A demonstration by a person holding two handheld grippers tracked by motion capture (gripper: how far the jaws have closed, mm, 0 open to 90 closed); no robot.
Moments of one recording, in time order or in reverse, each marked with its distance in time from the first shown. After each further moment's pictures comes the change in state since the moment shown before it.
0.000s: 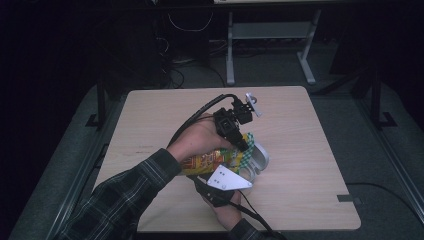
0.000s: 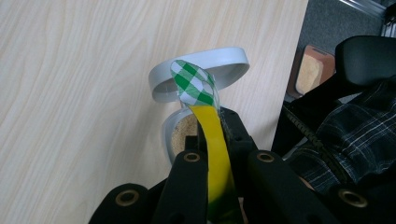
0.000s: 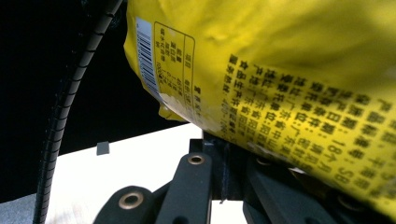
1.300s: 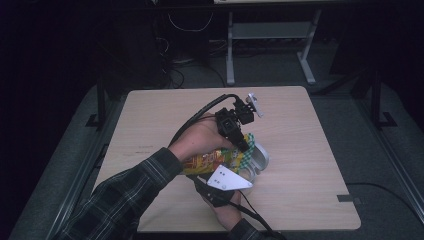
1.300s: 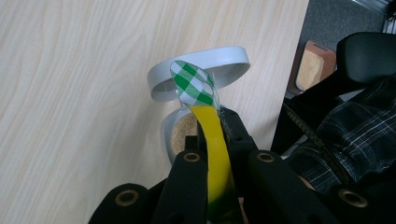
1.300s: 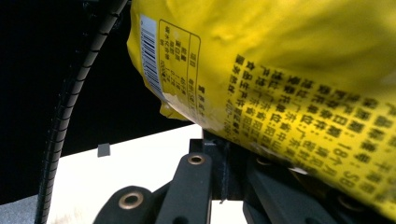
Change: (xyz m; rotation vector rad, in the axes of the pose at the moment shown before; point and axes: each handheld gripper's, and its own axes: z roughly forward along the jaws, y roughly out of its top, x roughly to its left) left arm 0.000 0.003 0.002 0.029 -0.002 0.001; right arm 0.000 0.001 0.000 -0.008 0.002 -0.002
